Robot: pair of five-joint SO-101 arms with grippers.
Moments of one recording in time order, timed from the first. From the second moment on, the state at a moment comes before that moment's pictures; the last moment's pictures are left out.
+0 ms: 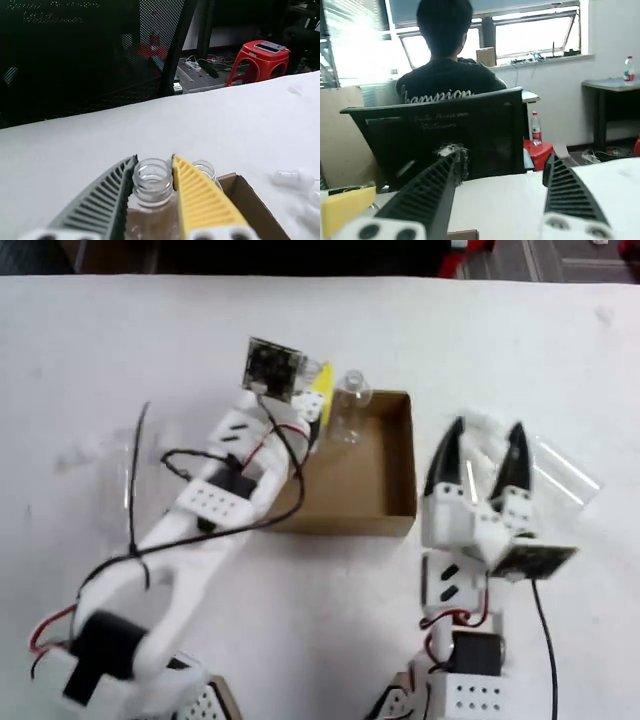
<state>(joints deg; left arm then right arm) 17.7 -9.1 43.2 -10.6 5.0 1.4 -100.6 90.8 6.8 -7.4</state>
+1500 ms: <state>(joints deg) 15.3 11.3 43.1 -37.1 4.4 0.0 -99.6 96.6 18.0 -3.8</state>
